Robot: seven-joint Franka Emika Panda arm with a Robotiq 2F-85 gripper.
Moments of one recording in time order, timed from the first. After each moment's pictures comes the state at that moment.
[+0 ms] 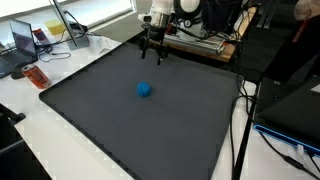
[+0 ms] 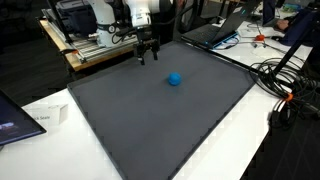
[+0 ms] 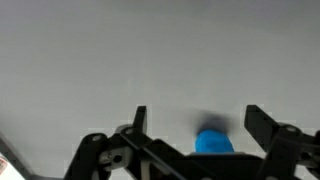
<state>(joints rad) 0.22 0.19 0.06 -2.66 1.27 3.37 -1.14</state>
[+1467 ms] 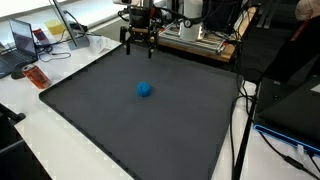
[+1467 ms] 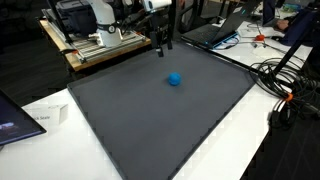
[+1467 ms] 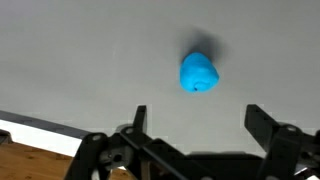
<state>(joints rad) 0.06 0.03 -0.03 -2.51 0.08 2.91 -0.41</state>
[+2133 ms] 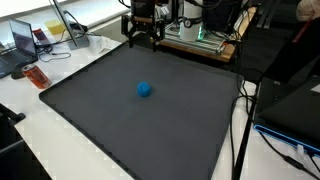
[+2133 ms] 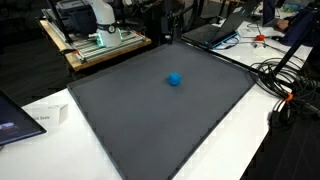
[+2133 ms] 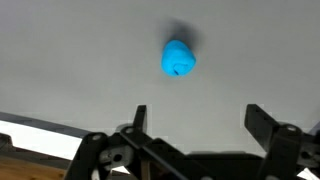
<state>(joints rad) 0.07 0.00 0.04 -2.36 -0.07 2.61 -0.15</state>
